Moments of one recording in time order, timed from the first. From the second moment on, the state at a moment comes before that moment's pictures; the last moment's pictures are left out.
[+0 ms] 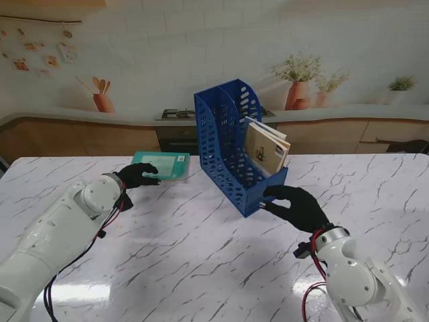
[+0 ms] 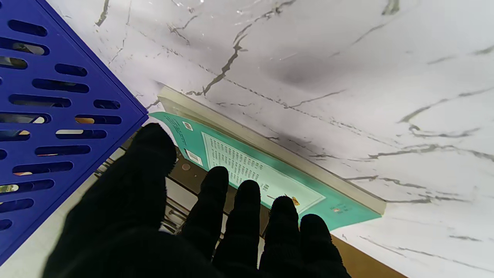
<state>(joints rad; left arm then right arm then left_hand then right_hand) 0.96 -1.12 -0.98 -0.85 0.36 -0.03 -0.18 -1.79 -1.12 1.38 -1.83 -0.45 -0.05 -0.04 0.78 -0.25 0.38 -0.05 0.39 0.23 0.42 0.36 0.40 0.19 0.25 0.27 0.20 0.16 0.21 0.31 -0.02 0.03 0.28 0.17 0.52 -0.30 0.42 -0.10 0.66 0.03 0.37 0.69 0.72 0.06 0.30 0.39 0.71 0.05 0.20 0.34 0.15 0.43 0.97 0.57</state>
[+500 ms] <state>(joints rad) 0.90 -1.13 -0.89 -0.77 0.34 -0.04 -0.23 -1.79 -1.12 1.38 -1.83 -0.45 -0.06 -0.05 0.77 -0.20 0.34 -0.05 0.41 0.25 0.43 0.34 0.38 0.20 0.23 0.23 0.16 0.15 0.20 0.29 -0.02 0.02 0.27 0.16 0.52 -0.29 0.41 -0.10 0.66 0.03 0.37 0.69 0.72 0.06 0.30 0.39 0.71 0.05 0.20 0.34 0.15 0.43 0.96 0.57</state>
